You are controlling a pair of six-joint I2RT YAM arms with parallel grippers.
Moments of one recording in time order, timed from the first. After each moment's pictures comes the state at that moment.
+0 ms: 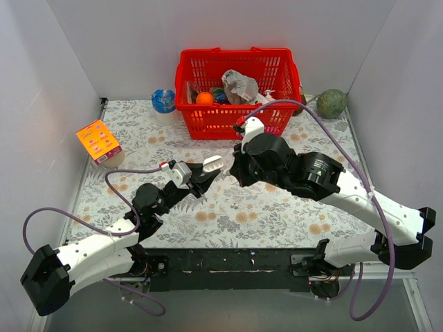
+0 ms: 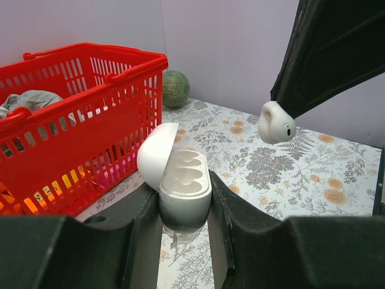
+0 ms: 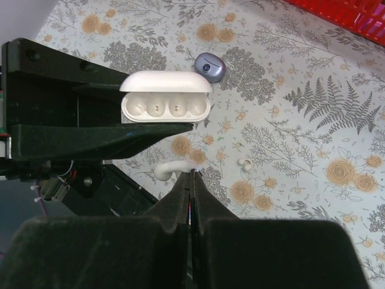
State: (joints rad) left arm -0.80 0.86 0.39 0.76 0.14 0.00; right arm 1.14 1.26 1.55 -0.89 0.29 0.48
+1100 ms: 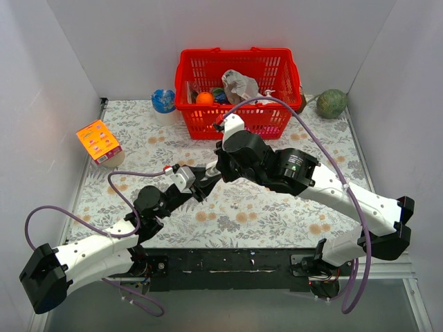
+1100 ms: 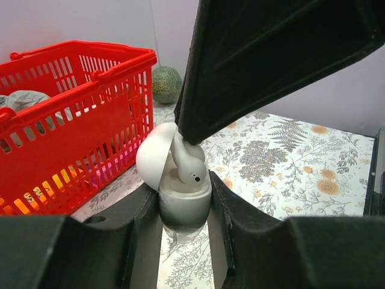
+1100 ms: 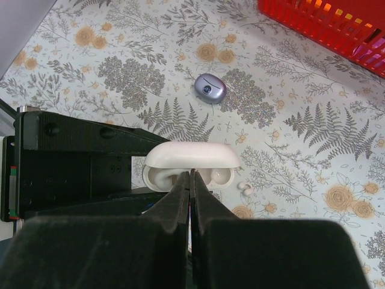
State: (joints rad) left arm -0.86 0.85 0.38 0.74 0.12 0.03; right arm 1.19 1.42 1.66 -0.84 0.36 0.43
